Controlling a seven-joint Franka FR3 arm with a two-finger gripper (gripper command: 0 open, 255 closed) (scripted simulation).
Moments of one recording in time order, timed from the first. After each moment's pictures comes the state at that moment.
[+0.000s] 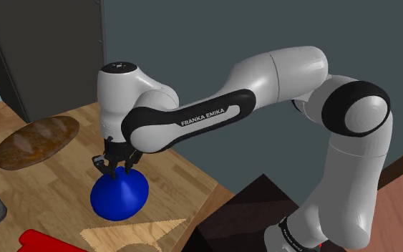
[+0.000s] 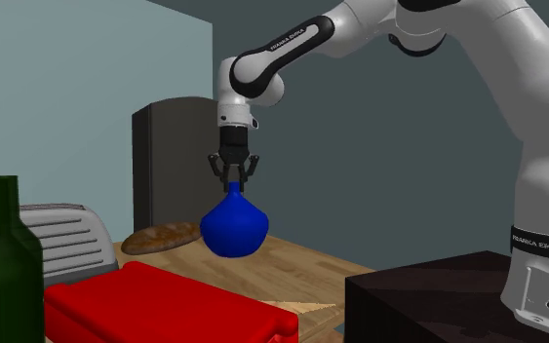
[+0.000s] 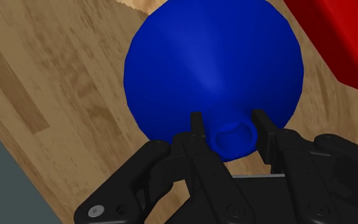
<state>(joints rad) 0.26 0.47 0.55 -1.71 -0.24 2.09 0.93</state>
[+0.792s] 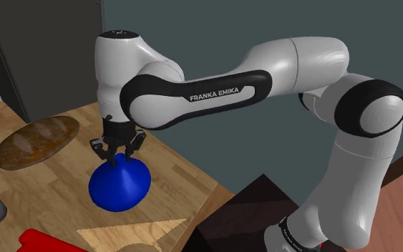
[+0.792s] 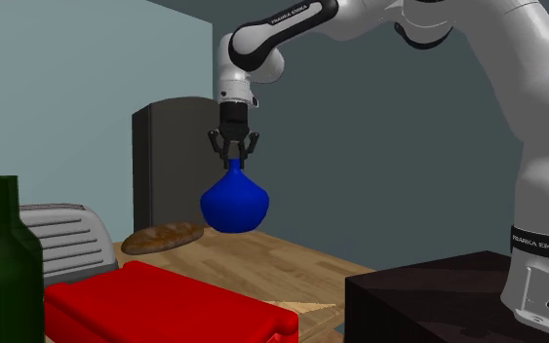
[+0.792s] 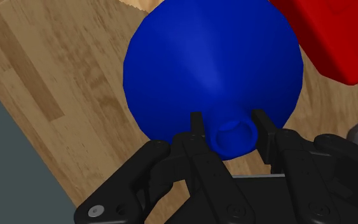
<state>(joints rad) 0.25 0.41 0.57 -1.62 -0.20 1.96 0.91</state>
